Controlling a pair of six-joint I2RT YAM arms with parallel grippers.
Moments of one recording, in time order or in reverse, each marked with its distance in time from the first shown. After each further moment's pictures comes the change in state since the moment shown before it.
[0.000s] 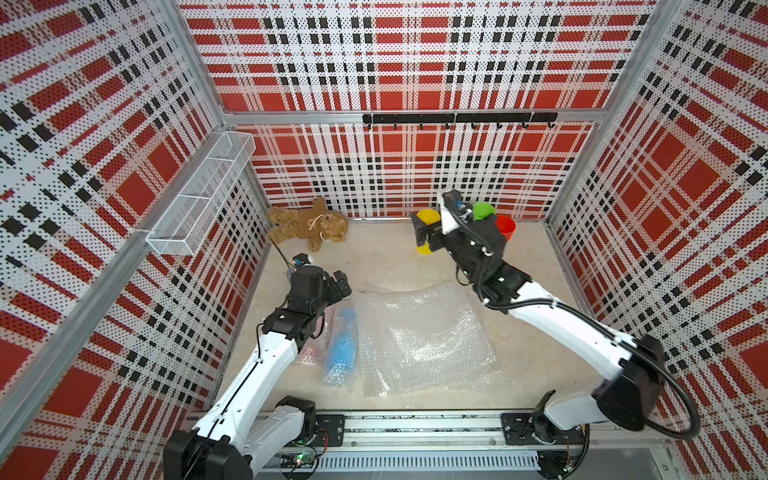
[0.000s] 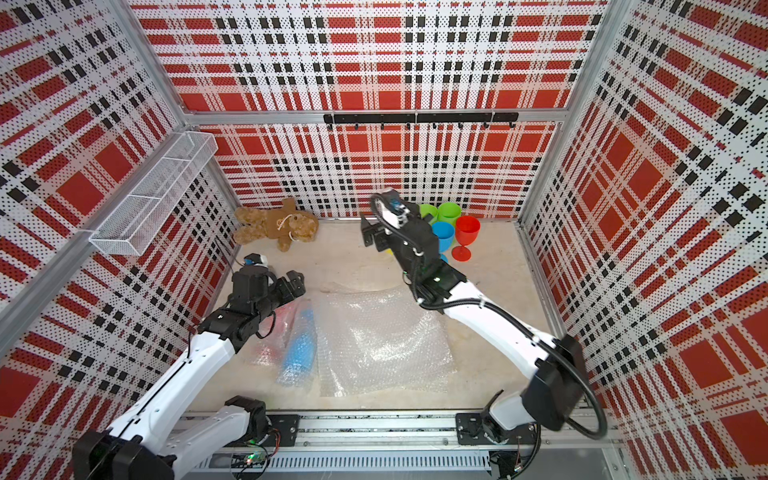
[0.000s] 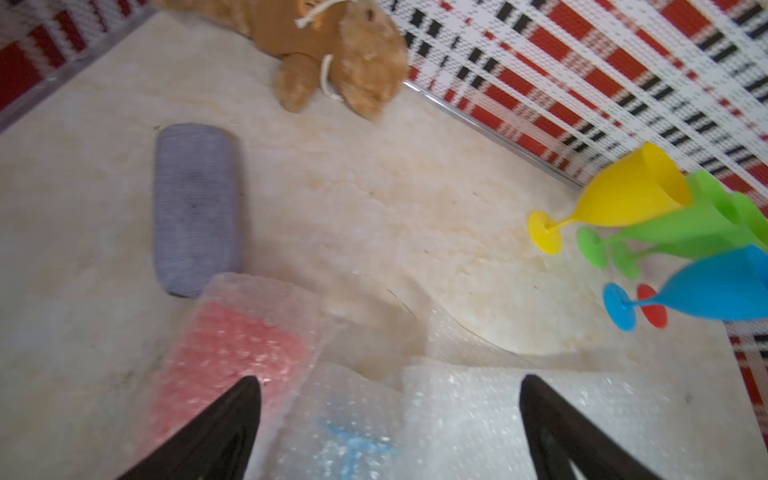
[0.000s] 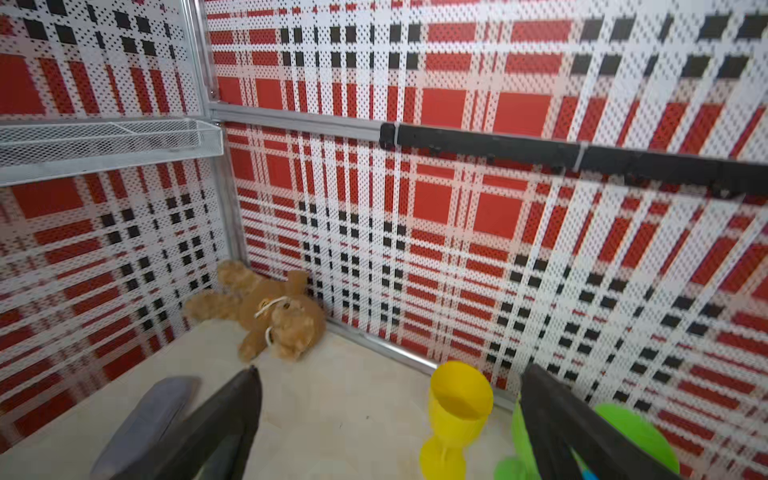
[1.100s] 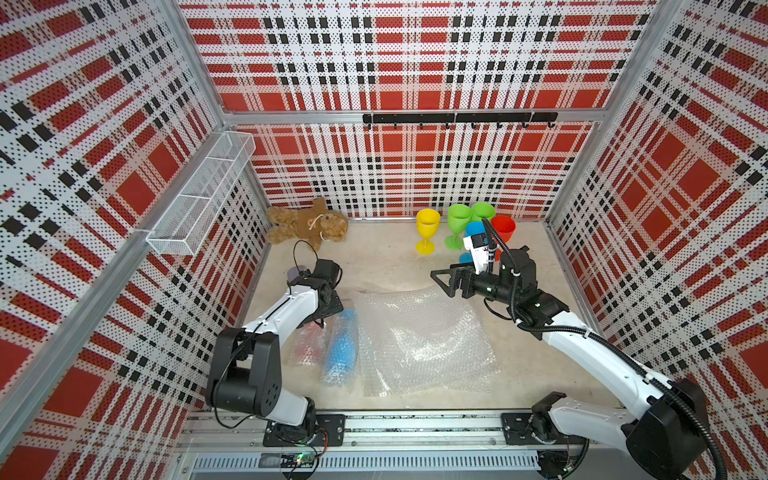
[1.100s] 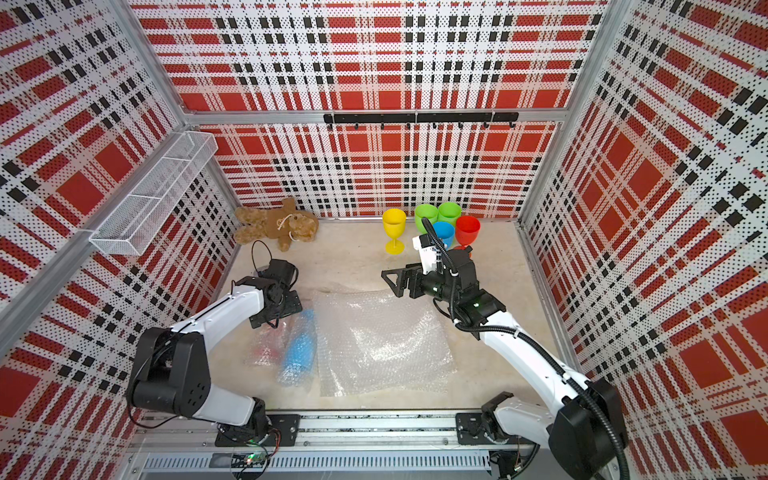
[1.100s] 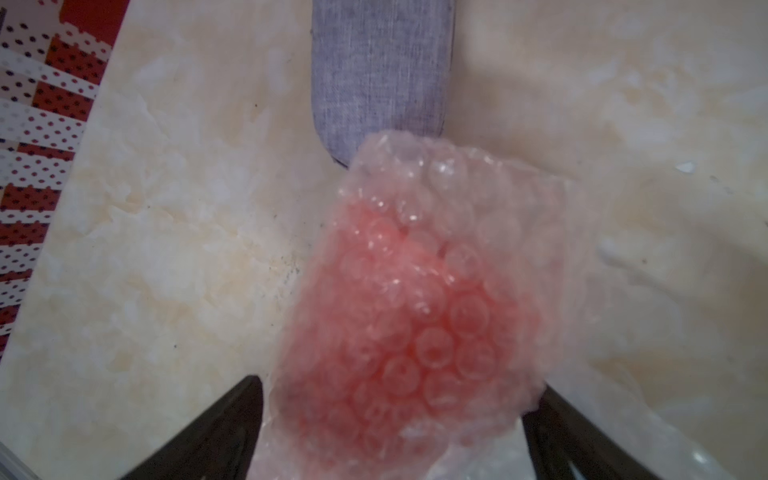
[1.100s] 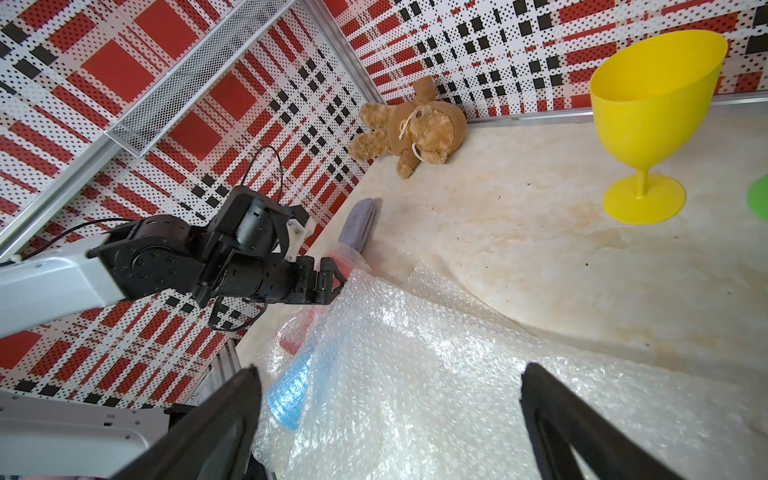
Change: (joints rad) left arm 0.024 0.505 0.174 -0.377 -0.234 -0.035; right arm -0.159 -0.195 -0.339 -0.183 -0.653 0.454
